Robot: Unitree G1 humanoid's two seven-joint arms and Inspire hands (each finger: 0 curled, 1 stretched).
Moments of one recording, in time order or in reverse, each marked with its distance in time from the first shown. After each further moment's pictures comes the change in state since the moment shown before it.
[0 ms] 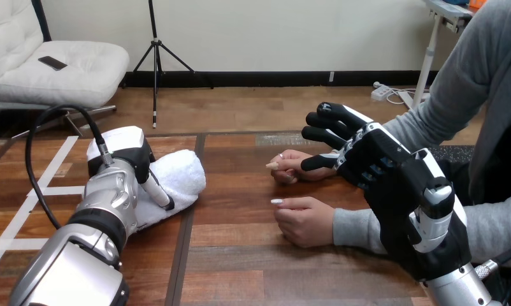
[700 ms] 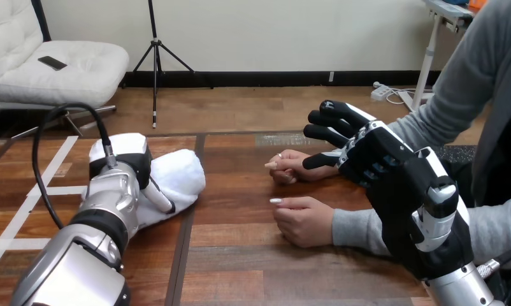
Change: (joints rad) left arm 0.000 -0.003 -0.058 0.001 0.050 0.033 -0.060; right arm 0.000 -0.001 -0.004 -0.008 0.005 0.000 -0.001
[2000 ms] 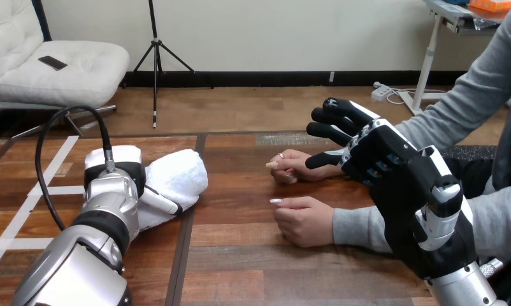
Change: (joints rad) left arm 0.001 -0.004 -0.046 0.004 0.035 0.064 -0.089; right arm 0.000 0.000 -0.009 -0.005 0.002 0.000 0.000
